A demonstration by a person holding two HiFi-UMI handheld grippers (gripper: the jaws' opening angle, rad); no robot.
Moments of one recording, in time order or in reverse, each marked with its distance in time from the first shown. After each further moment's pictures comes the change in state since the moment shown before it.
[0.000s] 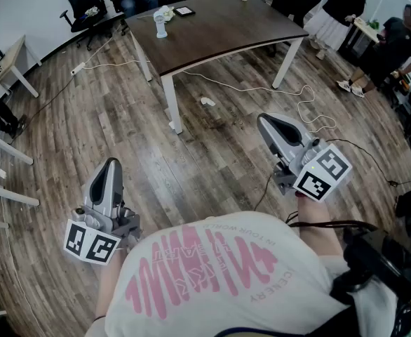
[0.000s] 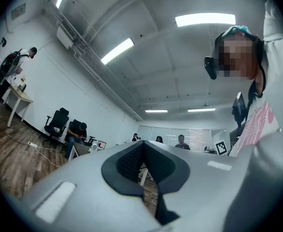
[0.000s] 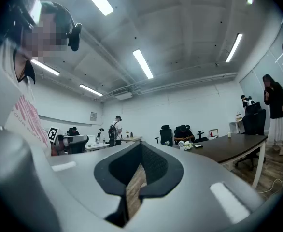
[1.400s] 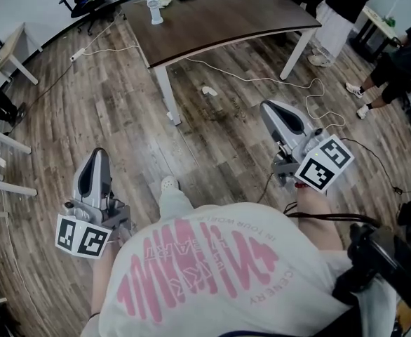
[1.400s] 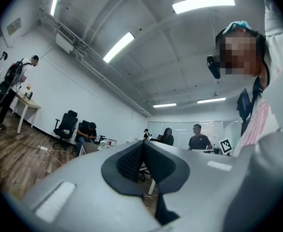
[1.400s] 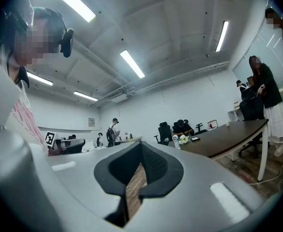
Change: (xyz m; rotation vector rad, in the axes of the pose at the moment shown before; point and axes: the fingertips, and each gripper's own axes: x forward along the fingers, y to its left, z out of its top) left arm 0.073 0.023 -0.050 0.058 0.042 0.122; right arm 0.021 -0.116 -0.041 0.121 -0.006 0.009
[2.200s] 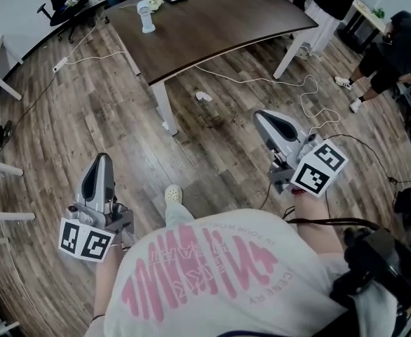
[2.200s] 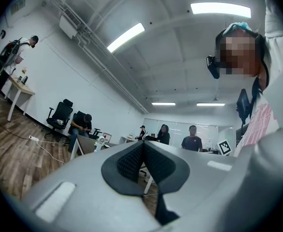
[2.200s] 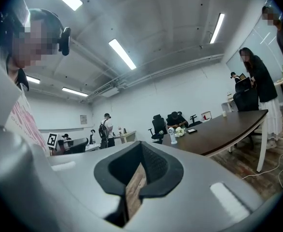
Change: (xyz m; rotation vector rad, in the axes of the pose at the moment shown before) left arm 0.092 0.111 -0.010 -0.087 0.046 -0.084; right arm 0.112 -0.035 -0.019 0.058 0.079 -0.083
